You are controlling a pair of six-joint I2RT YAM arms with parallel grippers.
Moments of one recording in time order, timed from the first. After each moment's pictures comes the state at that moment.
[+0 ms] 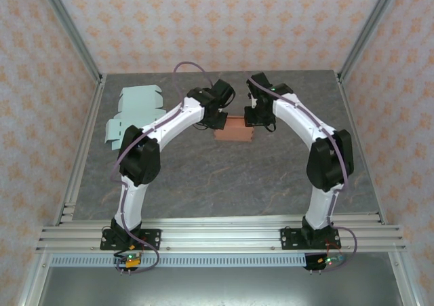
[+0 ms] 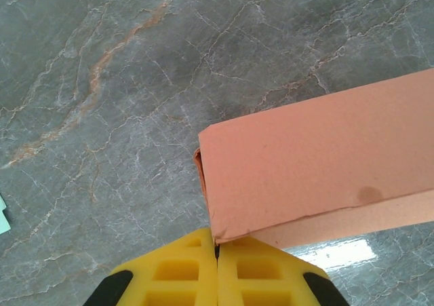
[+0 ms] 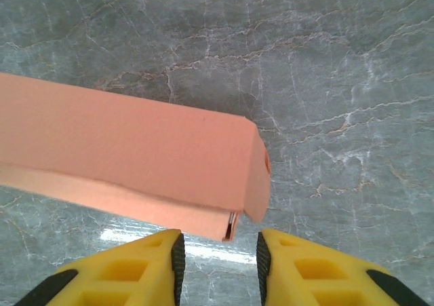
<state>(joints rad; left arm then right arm) -0.58 2.10 1.90 -1.02 -0.15 -0.34 0.42 1.85 1.64 -1.00 -0.01 0.30</state>
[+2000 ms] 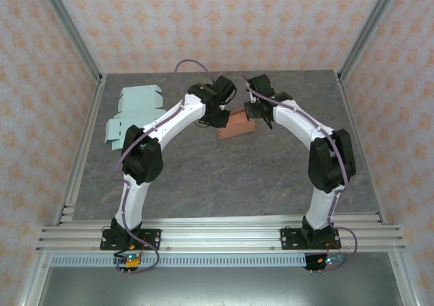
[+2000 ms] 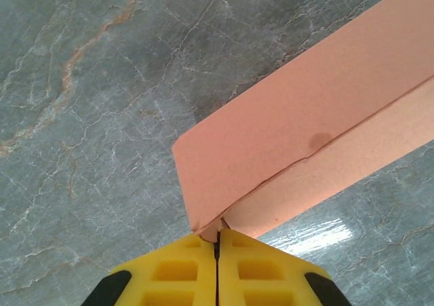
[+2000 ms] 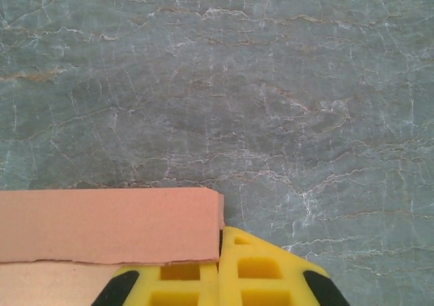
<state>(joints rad) -0.58 2.13 2.00 -1.10 -0.08 -0.34 0.42 1.86 1.54 -0.64 0.16 0.09</state>
